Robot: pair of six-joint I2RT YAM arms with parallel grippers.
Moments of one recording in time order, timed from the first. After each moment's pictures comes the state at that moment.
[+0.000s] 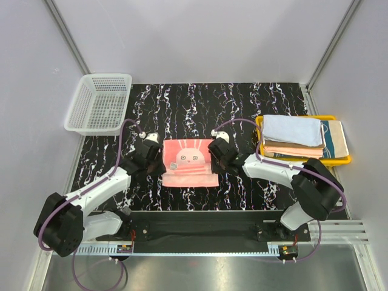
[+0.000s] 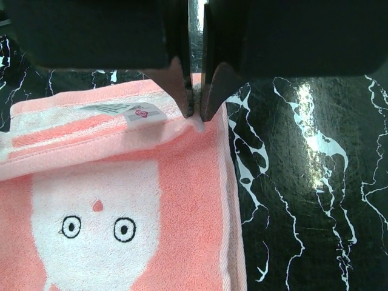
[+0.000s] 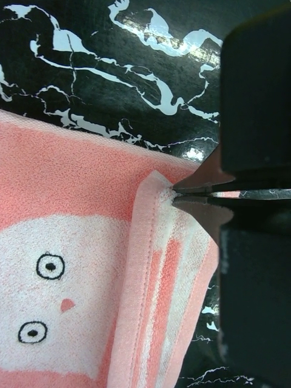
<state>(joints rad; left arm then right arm) -0.54 1.15 0.61 -0.35 -0.11 -0.58 0.82 1.55 0.87 -0.24 0.20 0.58</state>
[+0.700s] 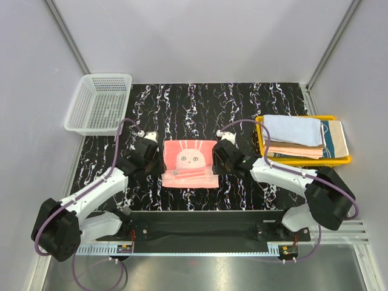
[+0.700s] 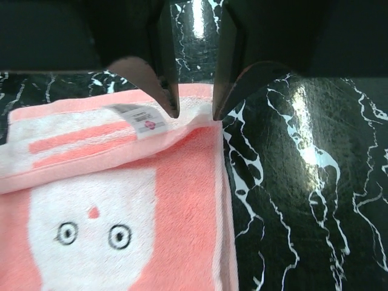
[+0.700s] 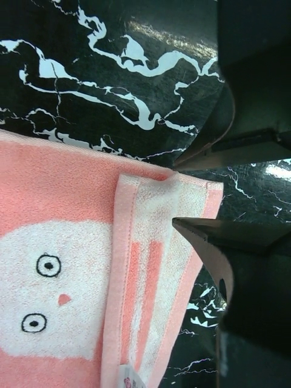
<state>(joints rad) -0.54 1.11 0.63 -0.41 -0.10 -0.56 0.83 1.43 0.81 -0.27 0.21 0.60</state>
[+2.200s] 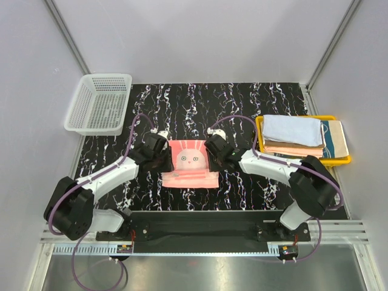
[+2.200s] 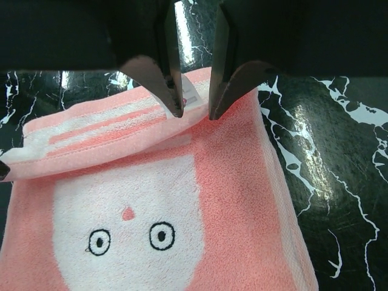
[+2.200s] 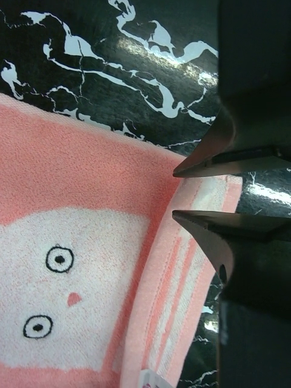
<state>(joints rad) -0.55 1.31 0.73 -0.37 0.04 -0.49 0.83 1.60 0.97 -0.34 0.21 0.55</state>
